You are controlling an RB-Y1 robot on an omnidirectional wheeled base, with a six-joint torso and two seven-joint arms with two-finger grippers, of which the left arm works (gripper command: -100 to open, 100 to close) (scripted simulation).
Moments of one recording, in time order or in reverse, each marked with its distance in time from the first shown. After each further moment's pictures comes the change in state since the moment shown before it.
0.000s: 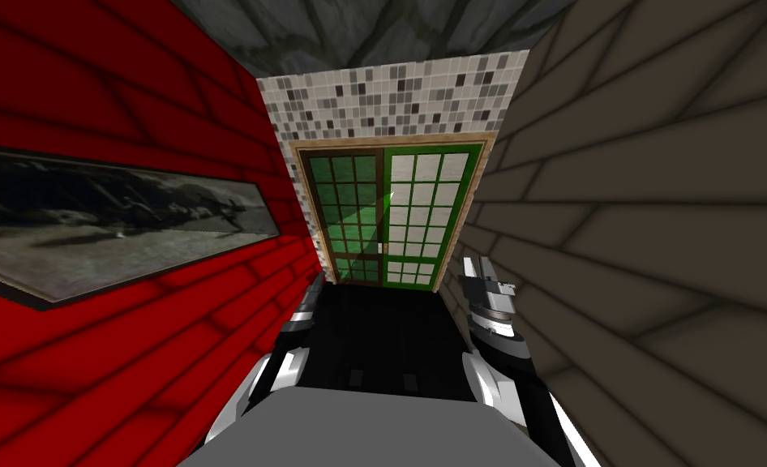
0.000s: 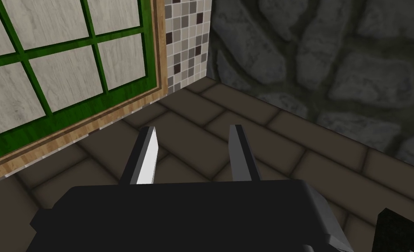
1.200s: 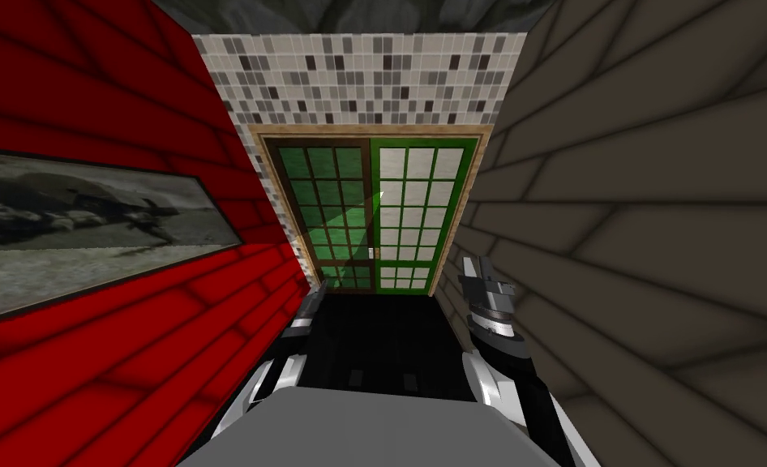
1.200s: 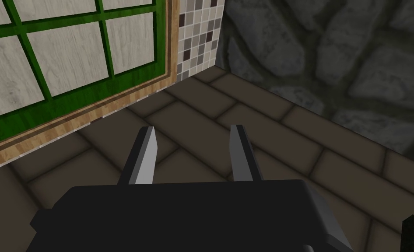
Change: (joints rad) arm -0.066 -0.001 0.073 0.247 -0.067 -0.057 -0.271
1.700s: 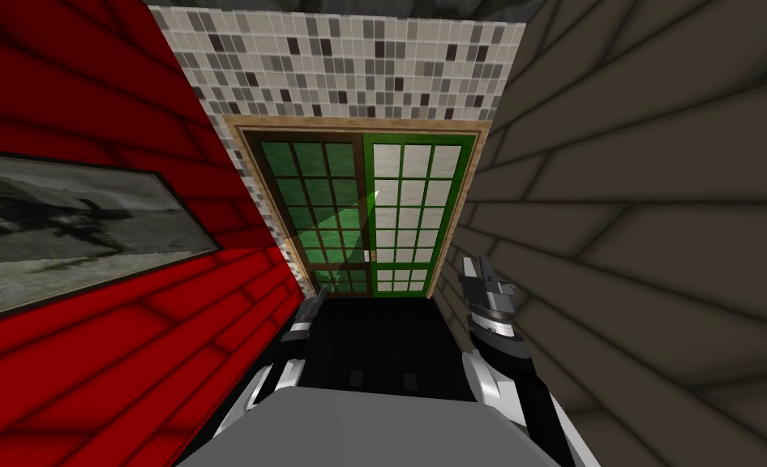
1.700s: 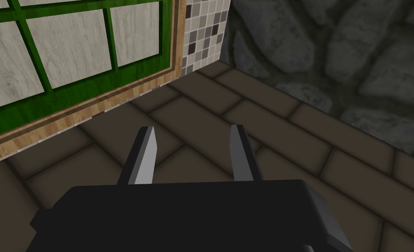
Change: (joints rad) arm -0.019 -0.003 0.030 0.093 -0.027 -0.022 -0.110
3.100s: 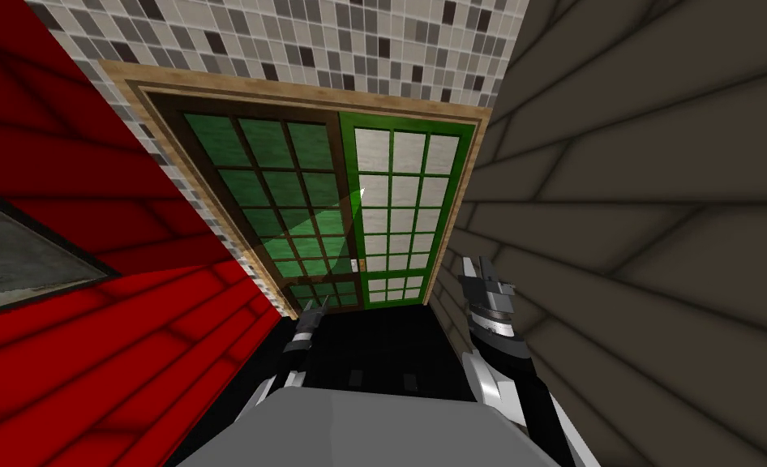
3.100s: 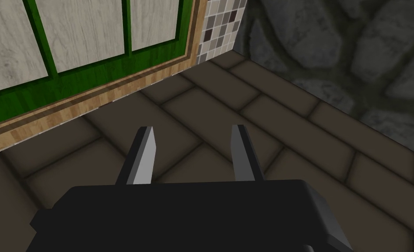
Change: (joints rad) arm -0.070 -0.033 0.077 0.262 -0.072 -0.064 -0.293
